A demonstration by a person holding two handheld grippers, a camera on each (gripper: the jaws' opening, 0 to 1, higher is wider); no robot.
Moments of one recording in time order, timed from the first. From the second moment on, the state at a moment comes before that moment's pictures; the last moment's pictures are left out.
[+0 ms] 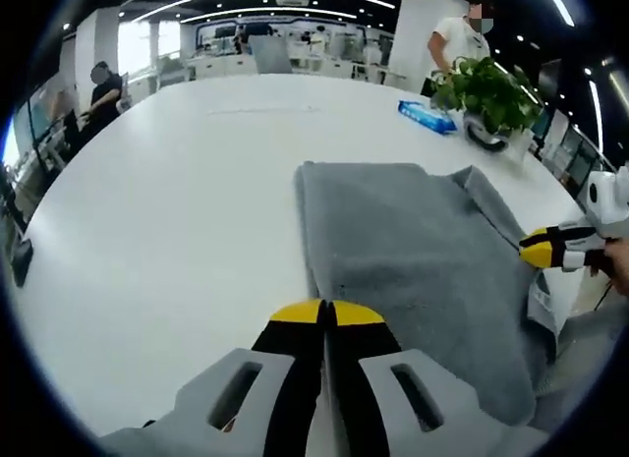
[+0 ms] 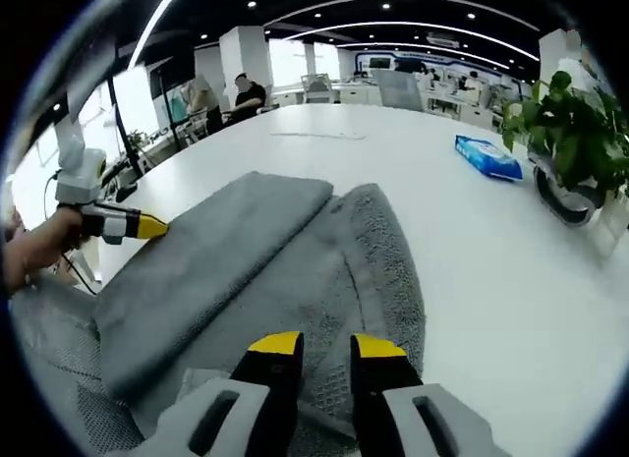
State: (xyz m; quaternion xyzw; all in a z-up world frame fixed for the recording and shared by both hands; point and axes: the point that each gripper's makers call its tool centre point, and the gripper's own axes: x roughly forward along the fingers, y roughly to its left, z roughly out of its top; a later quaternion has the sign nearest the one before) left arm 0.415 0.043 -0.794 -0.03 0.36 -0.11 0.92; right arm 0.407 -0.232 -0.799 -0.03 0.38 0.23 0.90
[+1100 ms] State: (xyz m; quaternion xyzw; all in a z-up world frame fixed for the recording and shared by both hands) left arm 0.419 0.062 -0.767 0.01 0.33 -0.09 0.94; right arm 0.402 -0.252 -0.816 -0.11 0.40 0.21 0.89
